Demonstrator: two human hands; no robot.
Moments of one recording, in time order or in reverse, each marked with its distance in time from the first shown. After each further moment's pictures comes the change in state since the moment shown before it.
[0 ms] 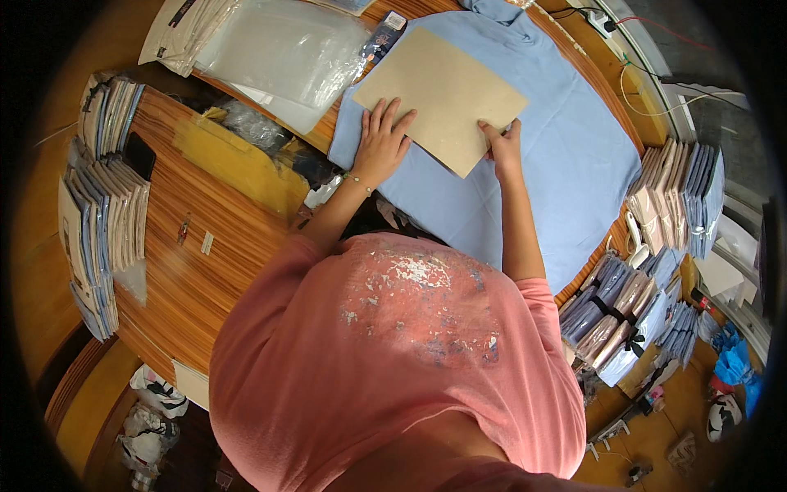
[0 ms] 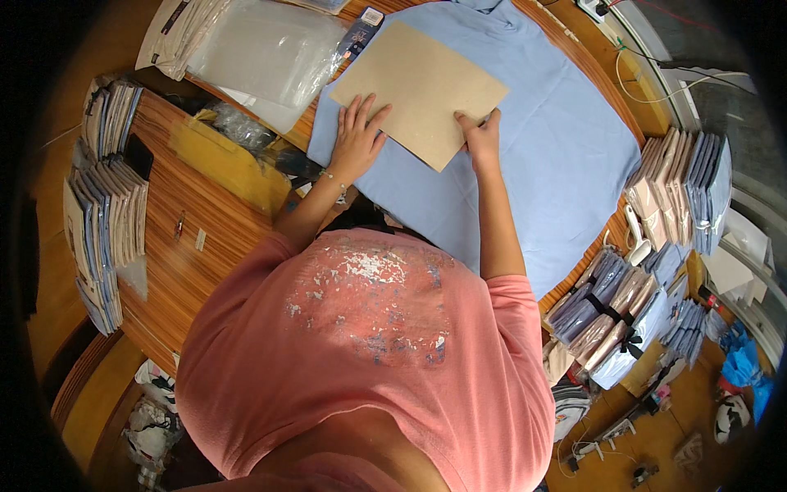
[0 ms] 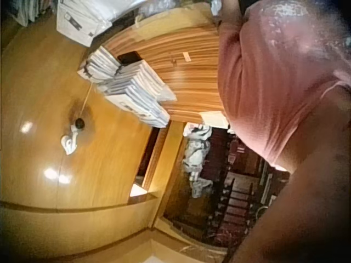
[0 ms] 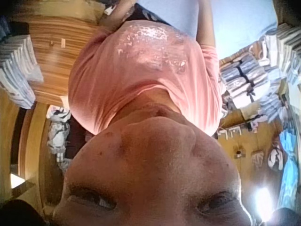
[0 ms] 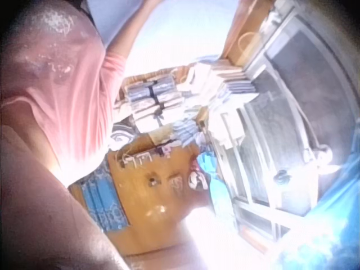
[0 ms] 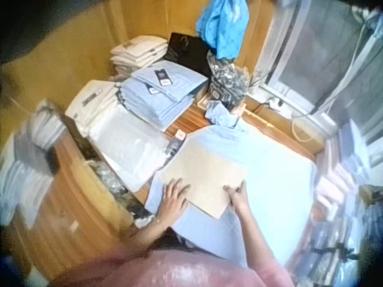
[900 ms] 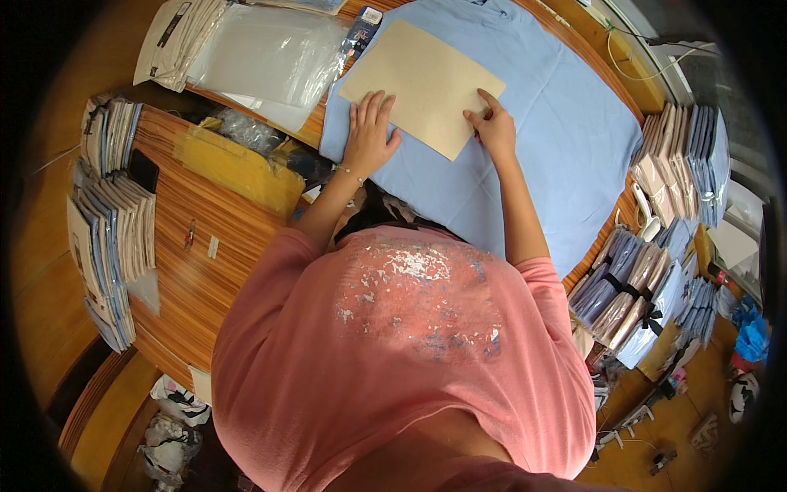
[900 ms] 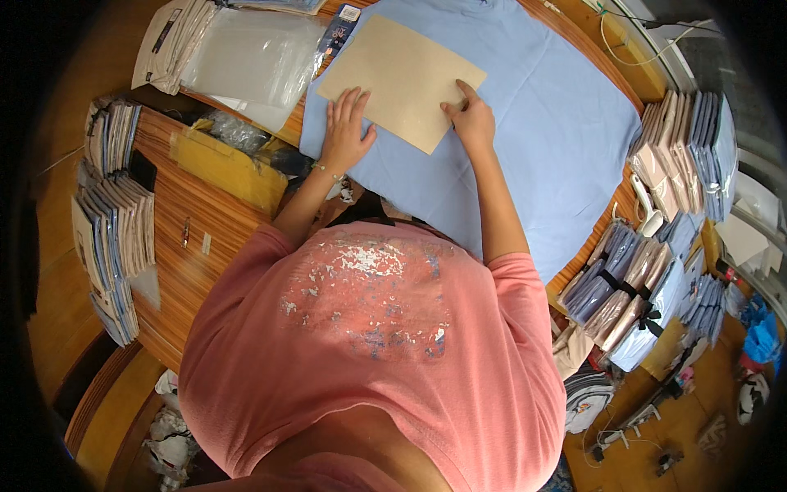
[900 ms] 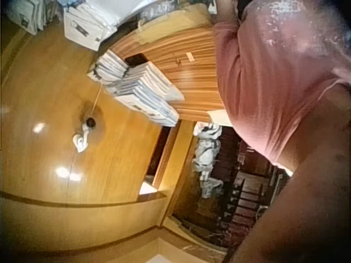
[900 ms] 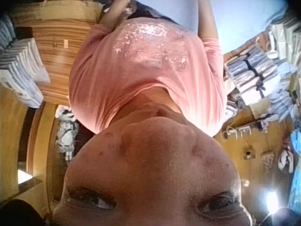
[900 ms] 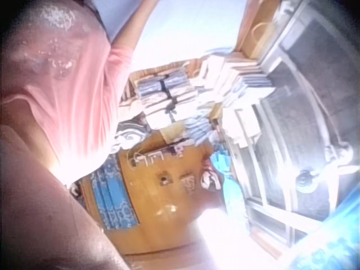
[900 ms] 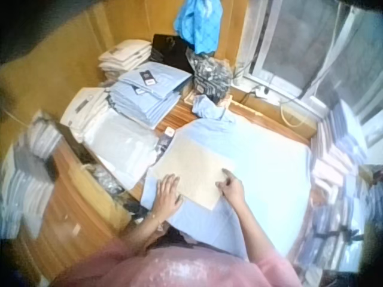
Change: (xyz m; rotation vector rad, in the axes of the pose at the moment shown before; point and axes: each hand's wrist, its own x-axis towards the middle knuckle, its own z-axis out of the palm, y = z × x) left_hand -0.002 0.001 0.003 -0.024 0.044 0.034; right_hand 0.000 0.014 -0.016 -0.670 0.062 -0.219
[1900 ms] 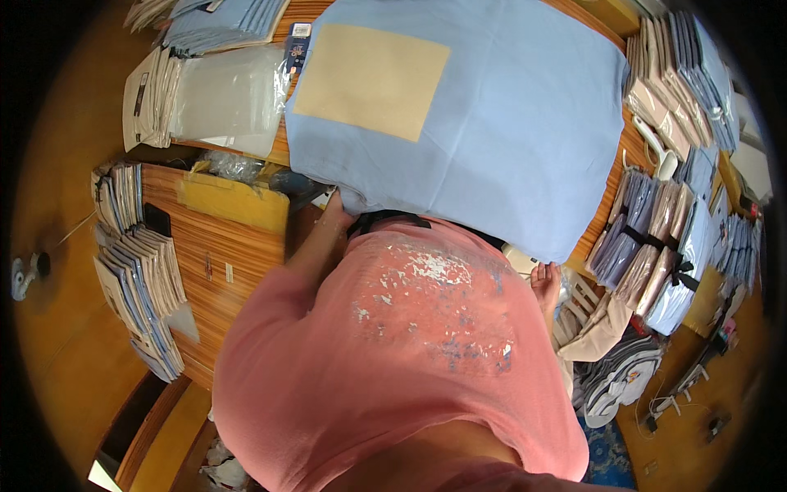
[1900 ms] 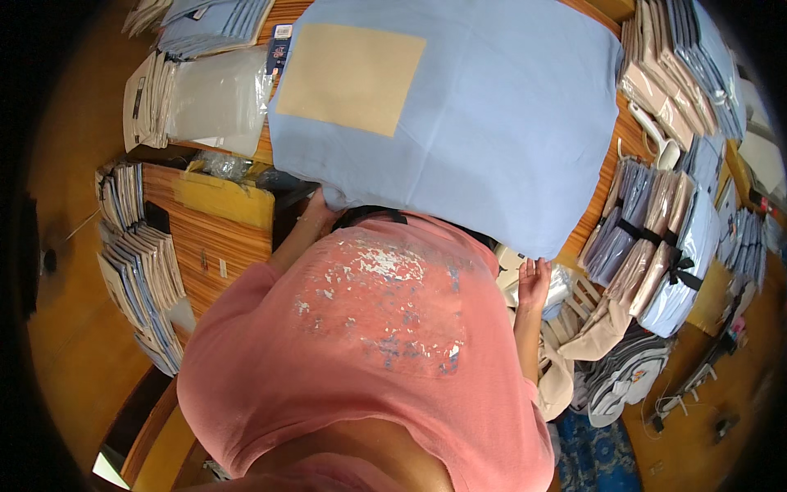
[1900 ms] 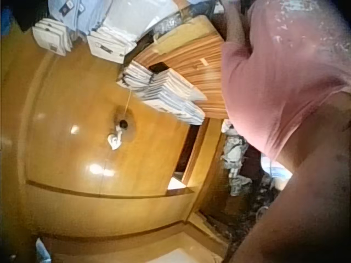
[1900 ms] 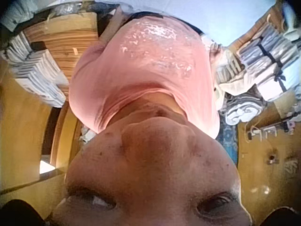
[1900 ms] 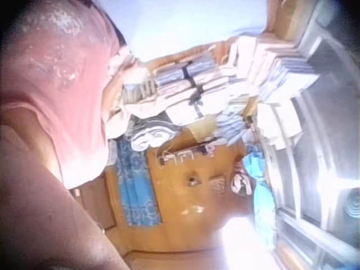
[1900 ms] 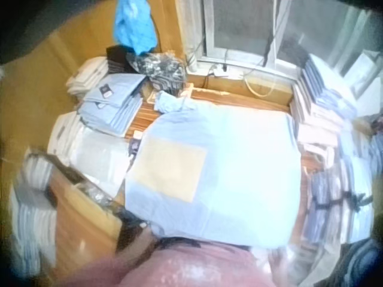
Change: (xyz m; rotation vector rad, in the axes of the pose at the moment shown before) left_hand -0.139 -0.036 0.059 -1.586 -0.173 -1.638; right_hand -0.345 0.268 -0.055 1.627 0.628 0.765
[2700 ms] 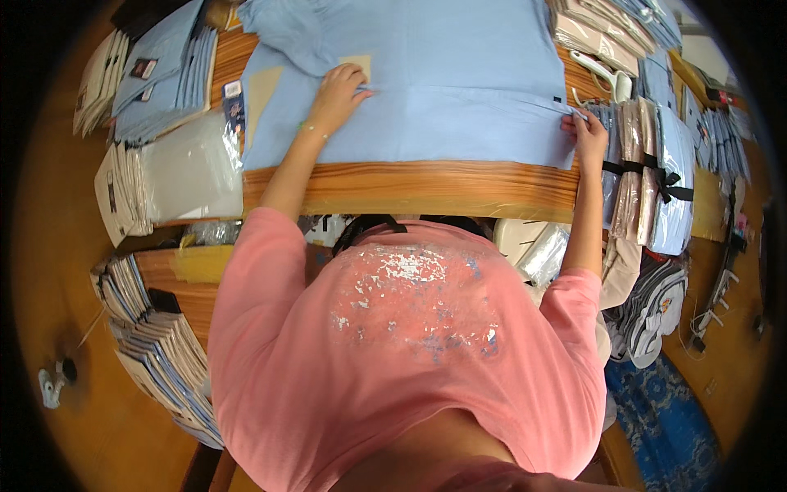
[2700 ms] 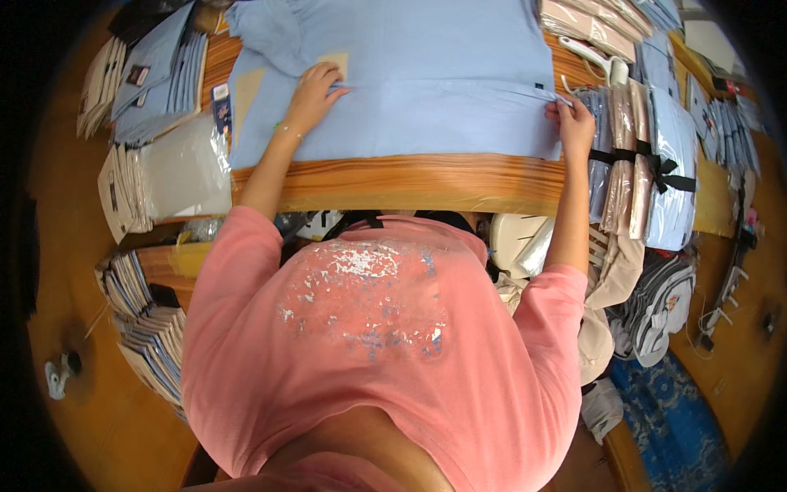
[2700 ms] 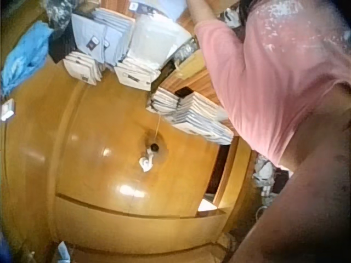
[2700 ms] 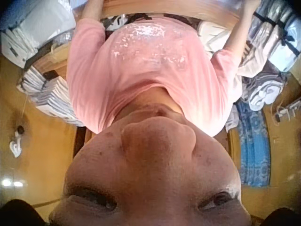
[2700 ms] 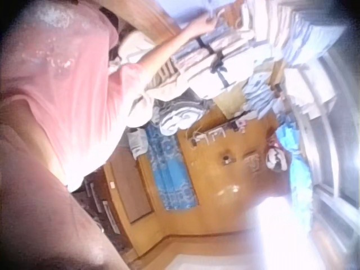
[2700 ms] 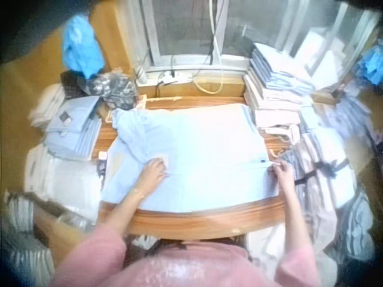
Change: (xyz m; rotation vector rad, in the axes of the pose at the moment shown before) left_hand -0.014 0.096 0.288 1.858 -0.622 1.884; right_hand 0.075 -0.153 0.193 -0.929 -0.053 -0.765
